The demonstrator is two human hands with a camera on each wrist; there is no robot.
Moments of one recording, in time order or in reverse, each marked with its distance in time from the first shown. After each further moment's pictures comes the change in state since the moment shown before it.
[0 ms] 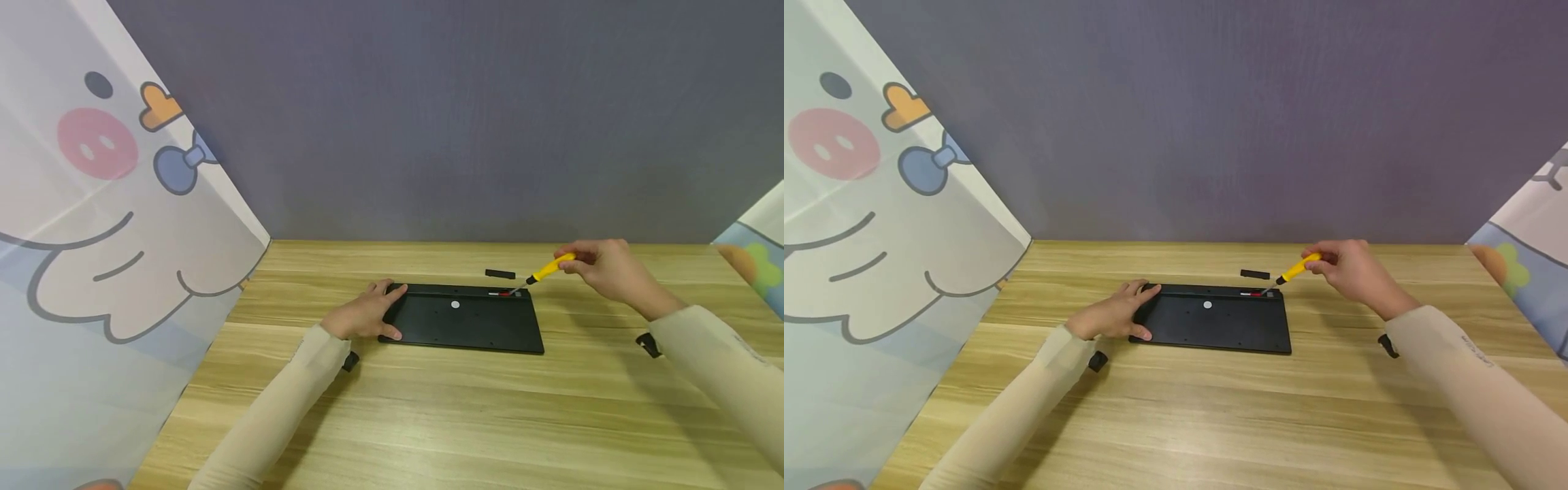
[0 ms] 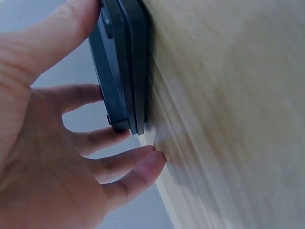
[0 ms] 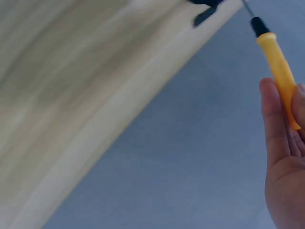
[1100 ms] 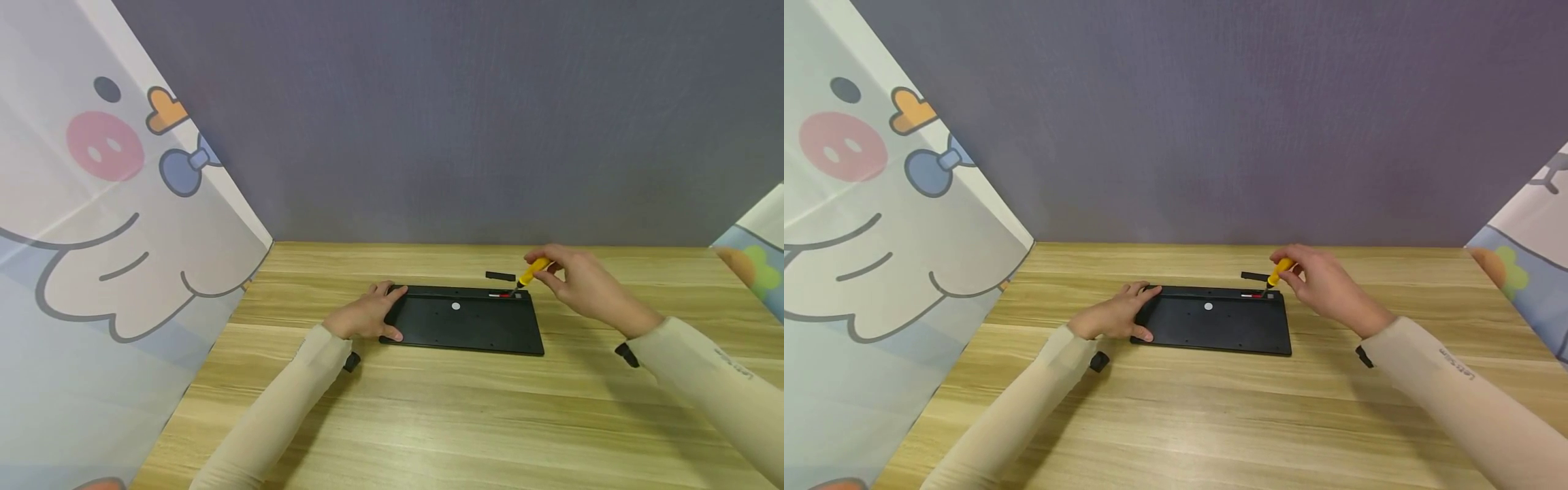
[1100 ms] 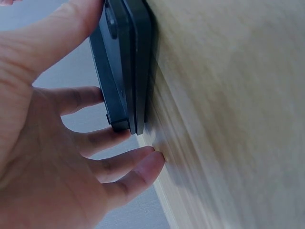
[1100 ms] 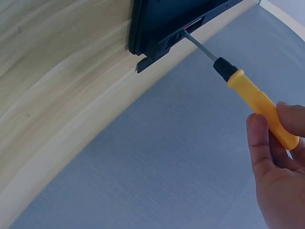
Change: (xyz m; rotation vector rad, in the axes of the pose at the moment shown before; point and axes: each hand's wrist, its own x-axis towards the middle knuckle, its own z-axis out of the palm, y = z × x) left_hand -0.001 0.003 0.001 -0.025 -0.002 -0.047; right_hand -0.006 -0.043 0.018 -0.066 0.038 -0.317
